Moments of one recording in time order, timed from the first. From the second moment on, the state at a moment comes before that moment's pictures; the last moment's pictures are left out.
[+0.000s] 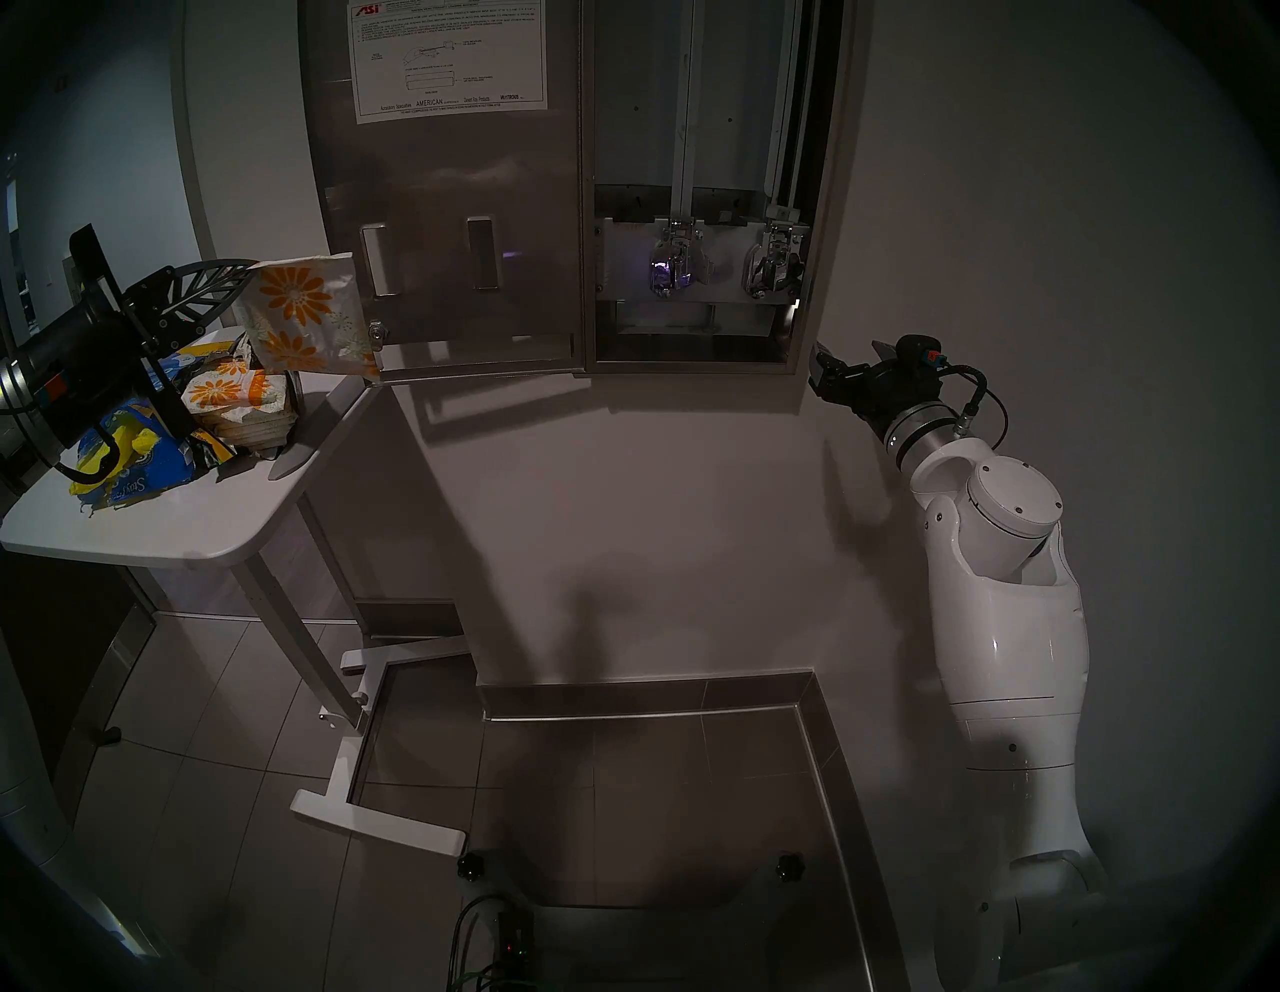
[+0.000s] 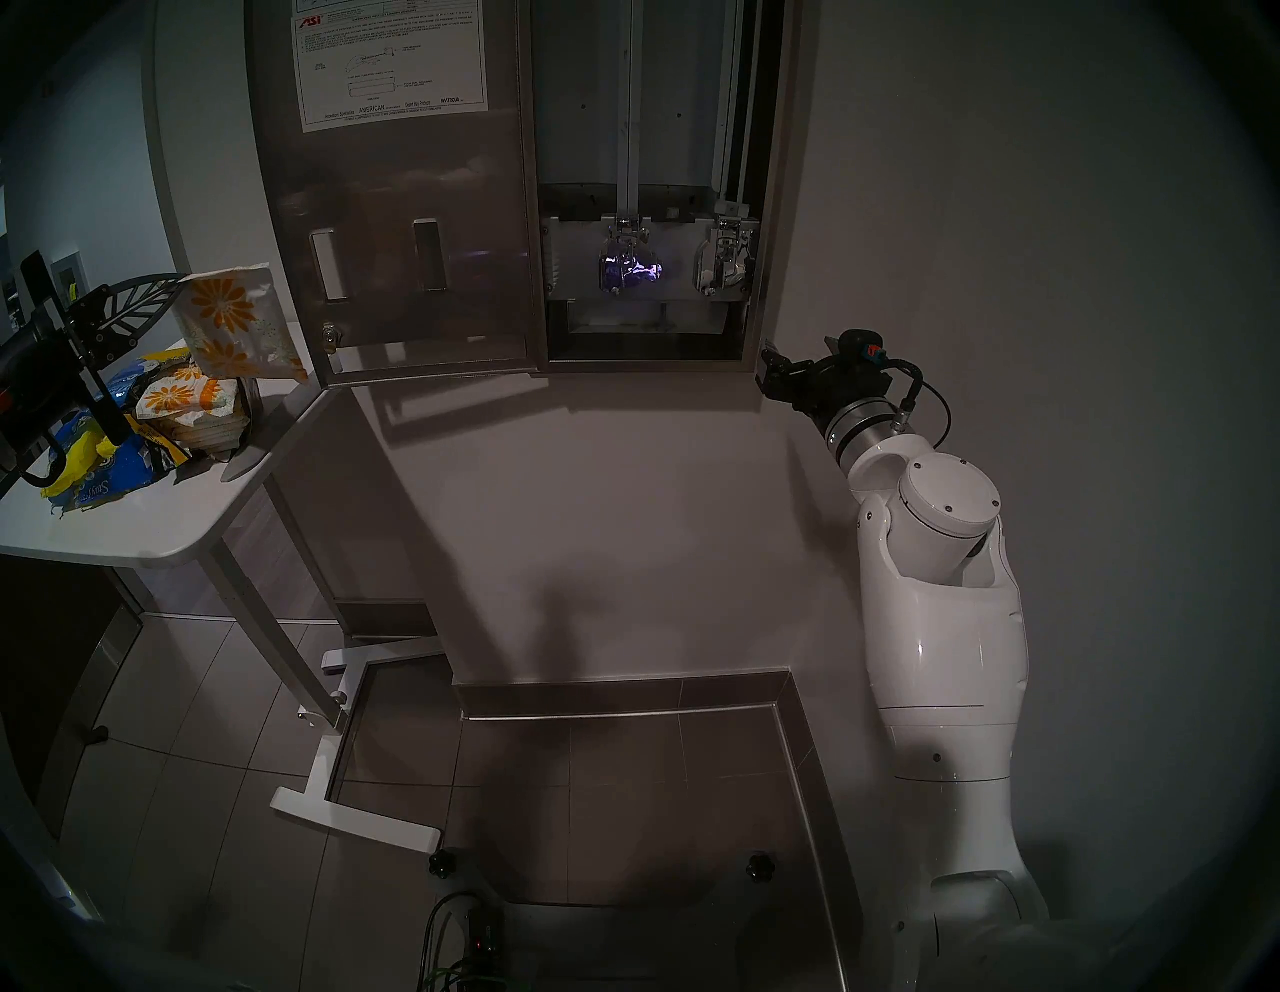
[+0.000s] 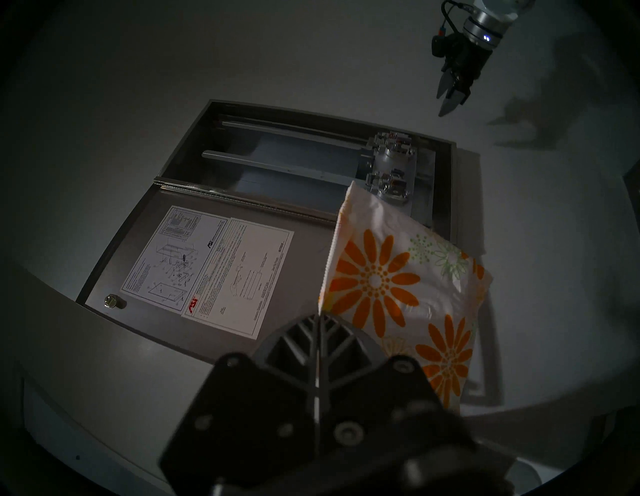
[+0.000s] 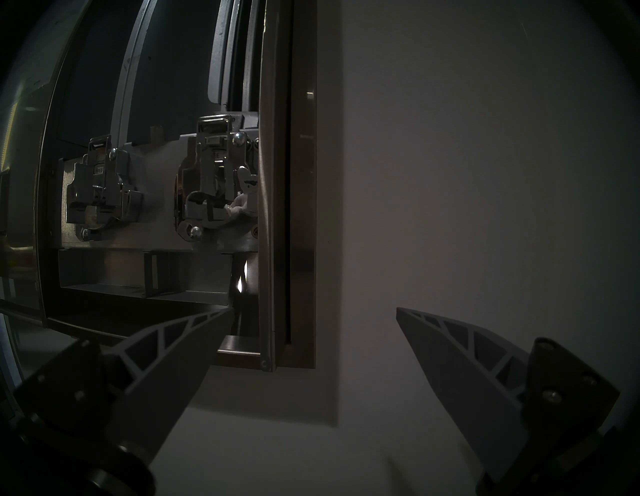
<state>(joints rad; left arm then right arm) 1.63 -1.08 -2.53 -2.30 -0.09 -0.28 -1.13 -1.32 -1.40 1.69 -1.79 0.18 0.32 0.23</state>
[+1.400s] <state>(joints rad) 1.58 -1.14 -2.23 -2.43 0.07 -0.08 -1.03 -1.33 -1.39 1.69 -1.79 0.19 0.32 0.22</state>
